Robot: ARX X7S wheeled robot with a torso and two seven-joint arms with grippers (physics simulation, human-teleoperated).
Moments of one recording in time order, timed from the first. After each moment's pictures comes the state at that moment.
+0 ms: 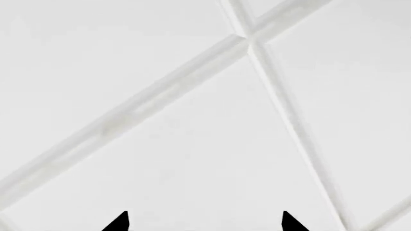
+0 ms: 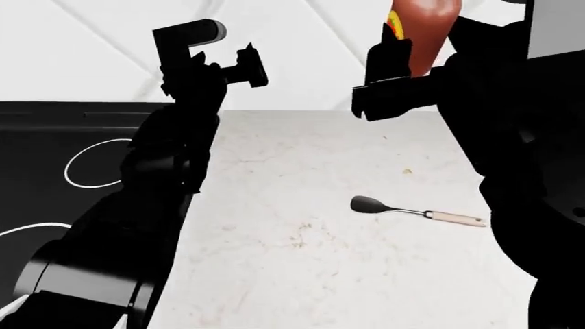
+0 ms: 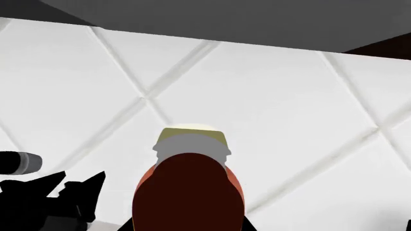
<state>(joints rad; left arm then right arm) -1.39 0.00 0.33 -1.31 -0.57 0.09 0.10 1.24 0.41 -0.08 -0.56 1.66 1.39 1.23</state>
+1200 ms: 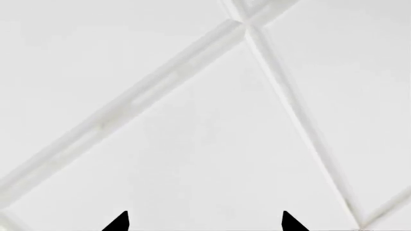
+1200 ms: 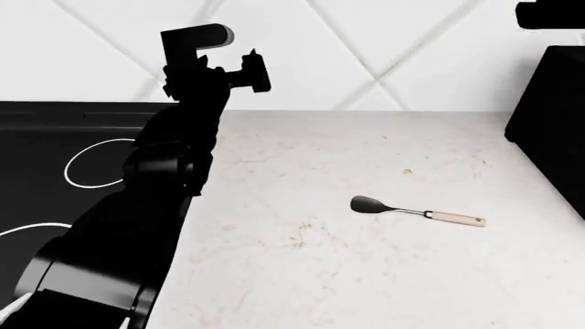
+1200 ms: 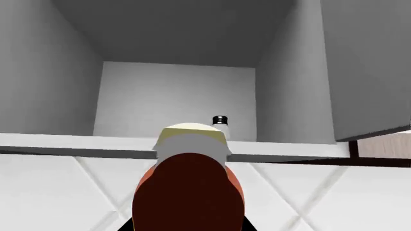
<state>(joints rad) -1.39 0.00 0.42 -1.31 -0.61 0.09 0.06 2.34 1.02 -1.27 -0.94 2.01 0.24 1.57</state>
